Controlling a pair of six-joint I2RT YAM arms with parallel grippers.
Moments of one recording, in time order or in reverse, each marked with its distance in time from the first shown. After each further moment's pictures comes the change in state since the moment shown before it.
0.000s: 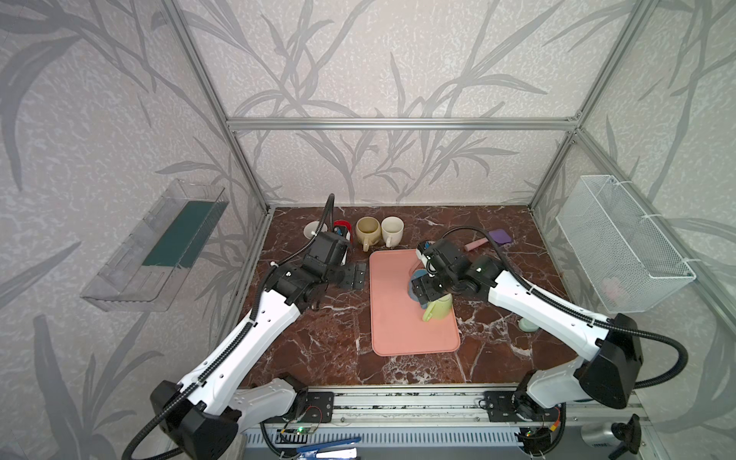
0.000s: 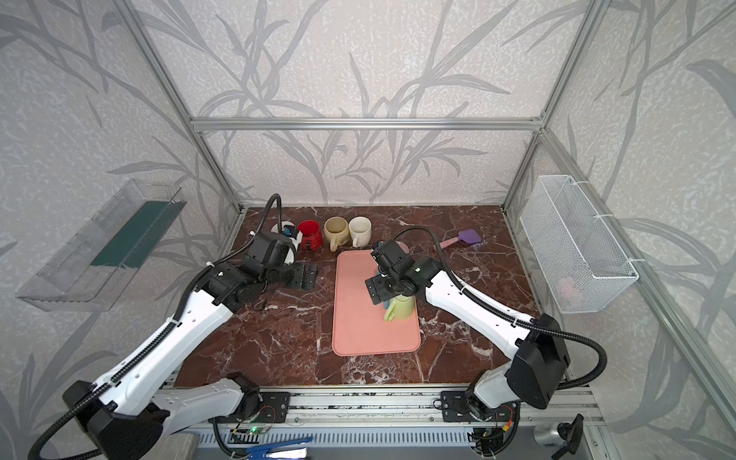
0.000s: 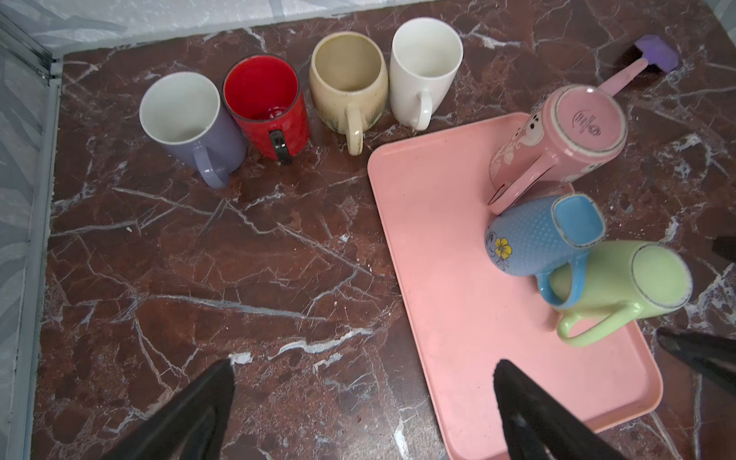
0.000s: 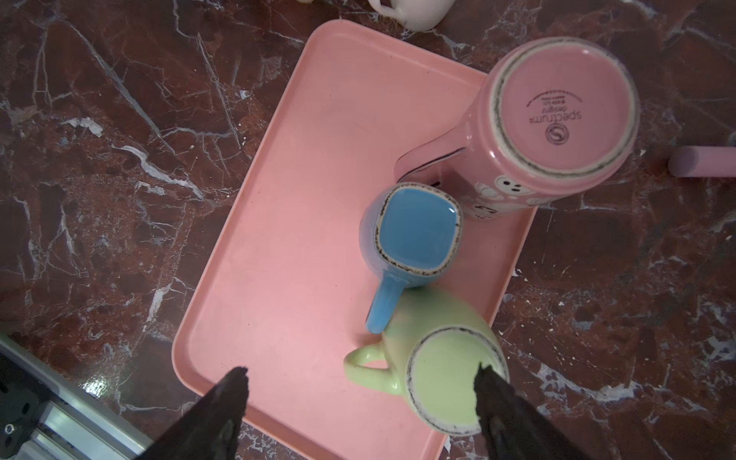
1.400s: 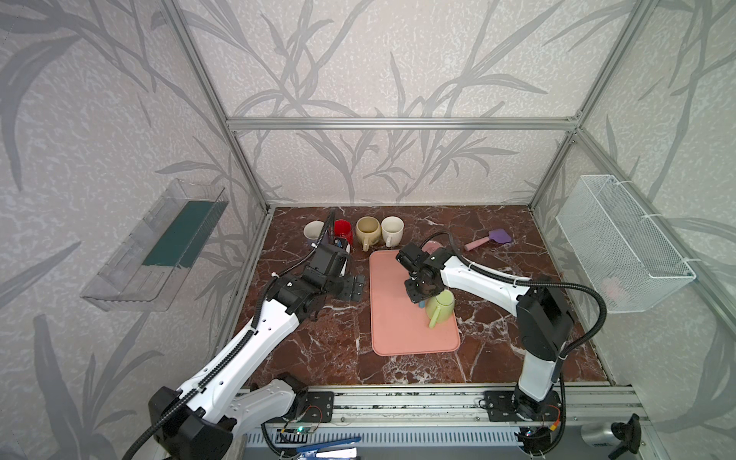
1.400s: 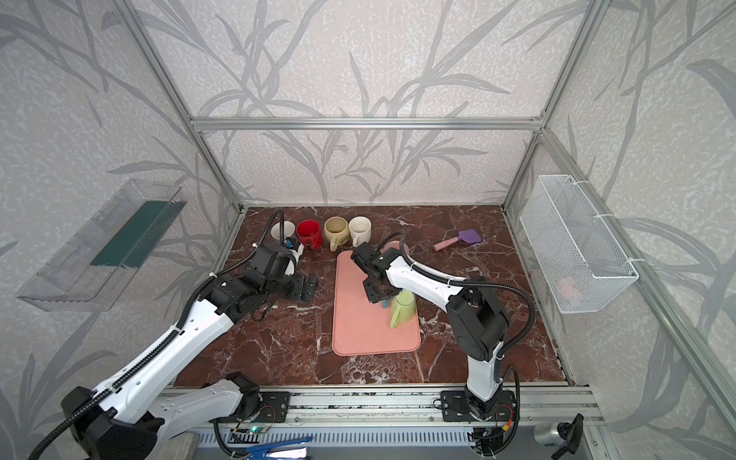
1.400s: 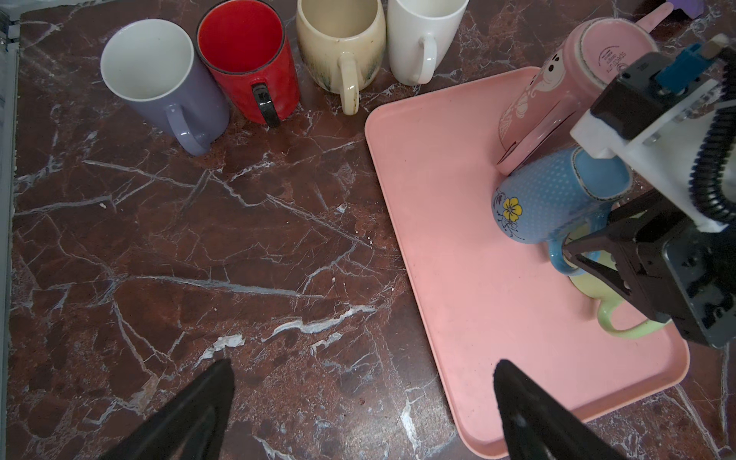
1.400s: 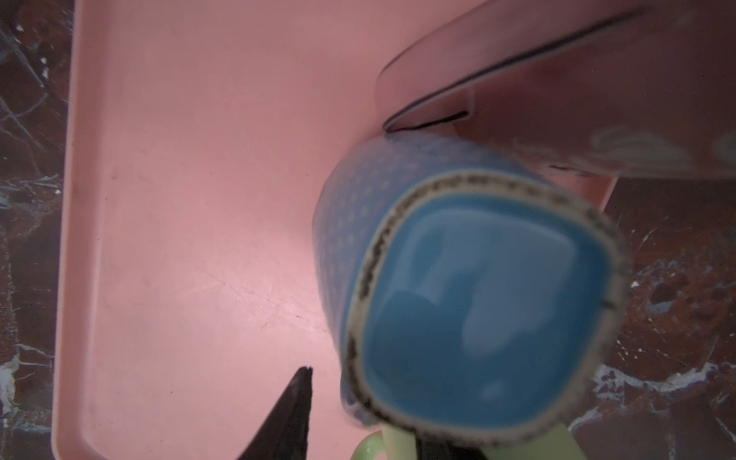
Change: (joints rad) left arm 0.000 -0.038 -0.101 0.040 0.024 0.013; right arm -0.010 0.380 0.155 -0.098 0.039 0.126
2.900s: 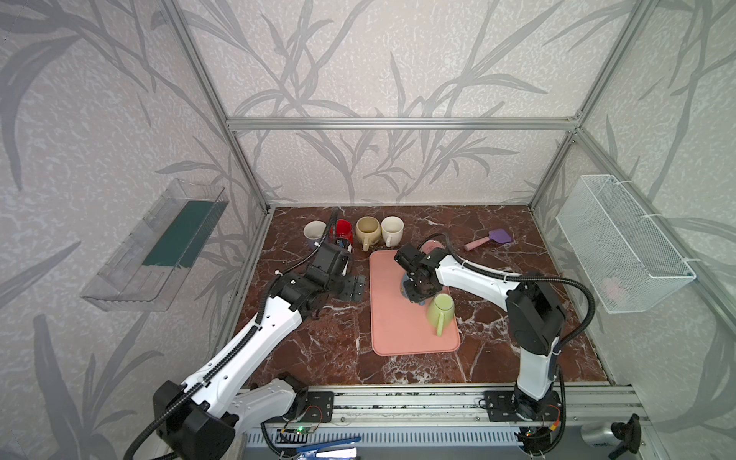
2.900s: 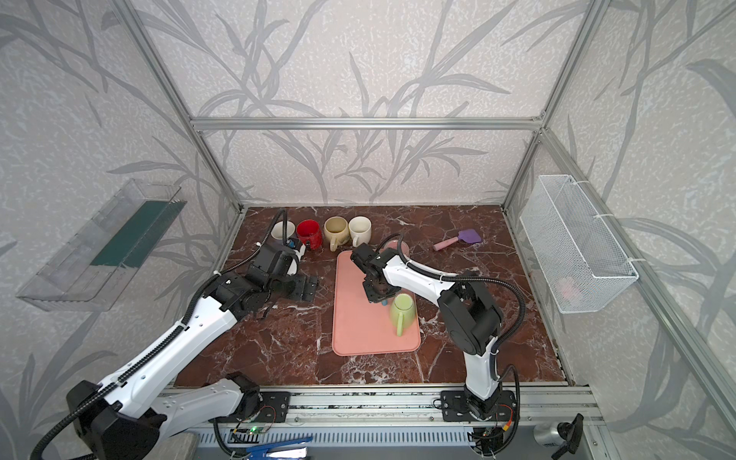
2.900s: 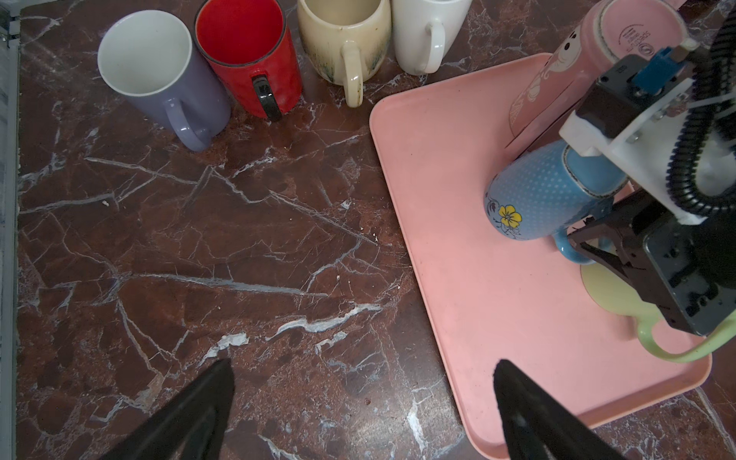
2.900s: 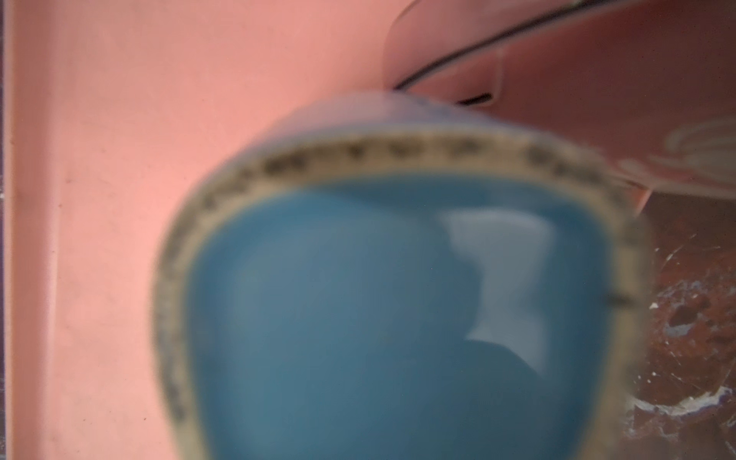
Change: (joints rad) left arm 0.000 0.023 0.000 0.000 -0.012 0.010; right arm -0.005 0.054 0.017 0.012 -0.013 -0.018
